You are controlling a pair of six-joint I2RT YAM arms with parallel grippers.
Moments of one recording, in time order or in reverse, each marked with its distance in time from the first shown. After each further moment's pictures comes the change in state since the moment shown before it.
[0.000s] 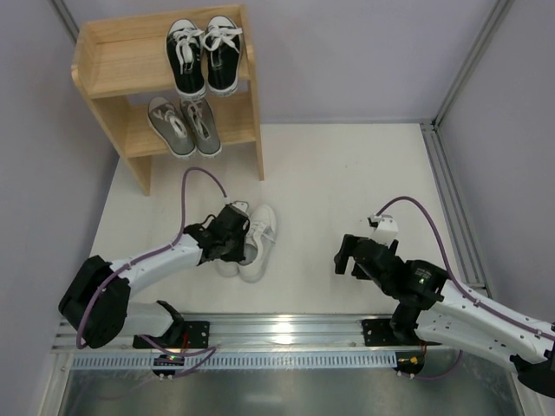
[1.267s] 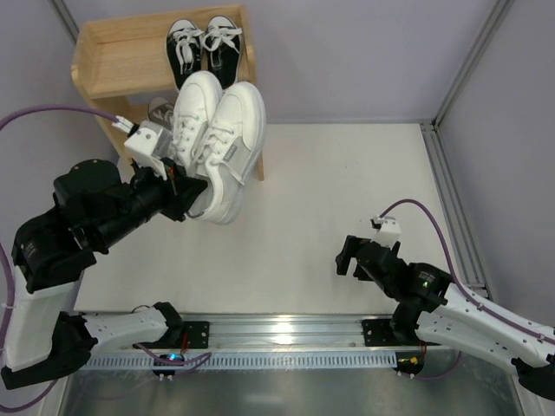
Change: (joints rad) left arm -0.166 -0.320 1.075 -0.653 -0.081 0.237; right arm 0.000 -0.035 -0.020 0.000 0.004 0.000
